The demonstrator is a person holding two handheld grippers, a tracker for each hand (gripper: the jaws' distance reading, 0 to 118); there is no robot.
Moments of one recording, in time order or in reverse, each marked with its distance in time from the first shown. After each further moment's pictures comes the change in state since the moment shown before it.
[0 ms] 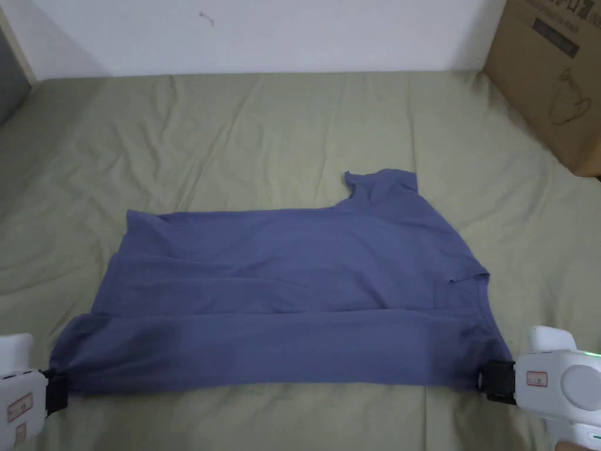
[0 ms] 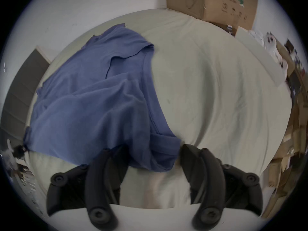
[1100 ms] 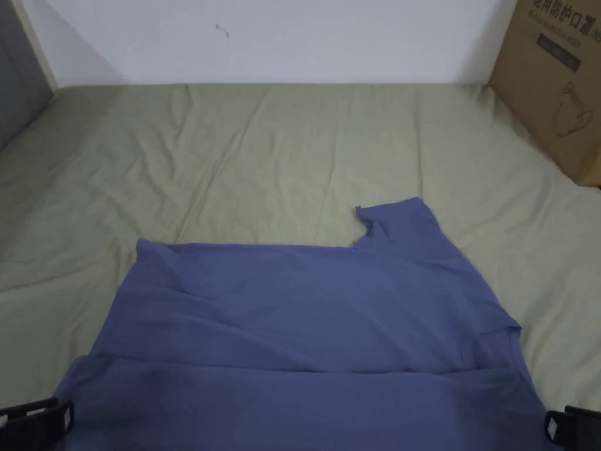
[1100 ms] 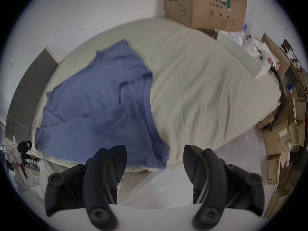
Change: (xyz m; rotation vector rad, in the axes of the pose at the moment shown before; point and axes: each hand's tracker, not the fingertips) left arm -0.031 -0.043 0.077 0.037 -0.045 0.061; right arm 0.047 -0.053 0.114 0.068 0.068 -0.047
